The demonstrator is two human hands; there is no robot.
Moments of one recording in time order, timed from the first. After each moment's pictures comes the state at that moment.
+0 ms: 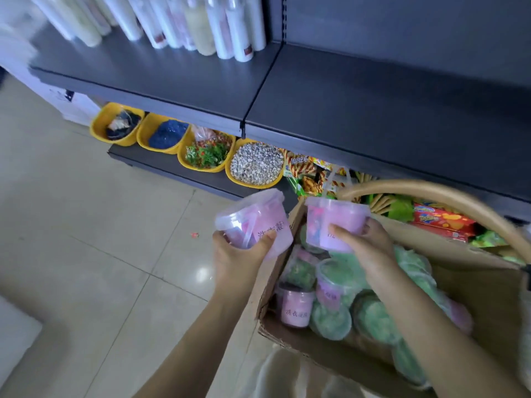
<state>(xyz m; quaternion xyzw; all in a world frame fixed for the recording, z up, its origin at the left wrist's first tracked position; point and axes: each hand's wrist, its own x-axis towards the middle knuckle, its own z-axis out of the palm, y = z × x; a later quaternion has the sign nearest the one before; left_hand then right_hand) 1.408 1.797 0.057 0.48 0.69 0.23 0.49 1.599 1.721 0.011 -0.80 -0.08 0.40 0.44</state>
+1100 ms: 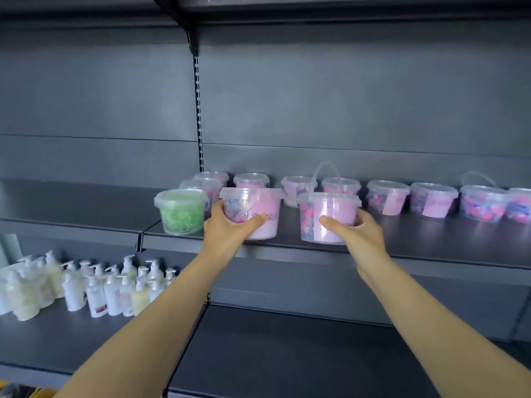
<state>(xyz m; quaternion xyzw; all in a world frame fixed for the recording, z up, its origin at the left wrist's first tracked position) 1.622 1.940 0.429 0.71 0.30 0.44 0.46 1.785 1.782 0.428 -0.67 -0.26 0.06 0.70</state>
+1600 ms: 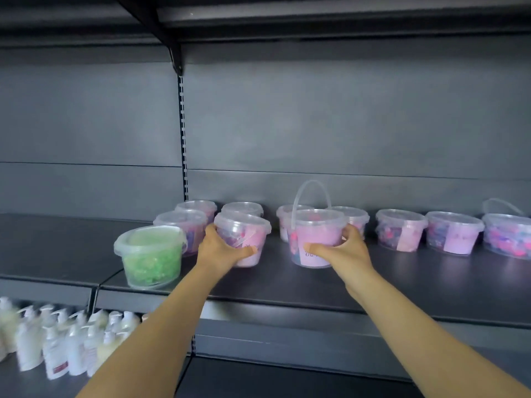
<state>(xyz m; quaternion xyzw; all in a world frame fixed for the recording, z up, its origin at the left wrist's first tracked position) 1.716 2.045 0.428 0.74 0.36 0.39 0.40 1.859 1.867 0.433 -0.70 -0.28 0.03 0.66</state>
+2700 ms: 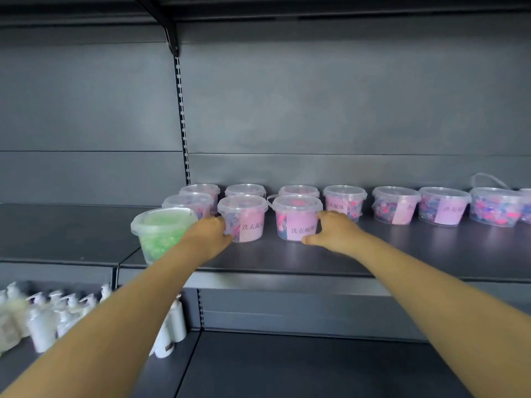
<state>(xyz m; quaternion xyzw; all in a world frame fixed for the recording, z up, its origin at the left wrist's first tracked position) 1.662 2.055 0.446 0.93 0.31 0.17 0.04 1.833 1.867 0.456 -0.88 -0.43 -0.04 0.20</state>
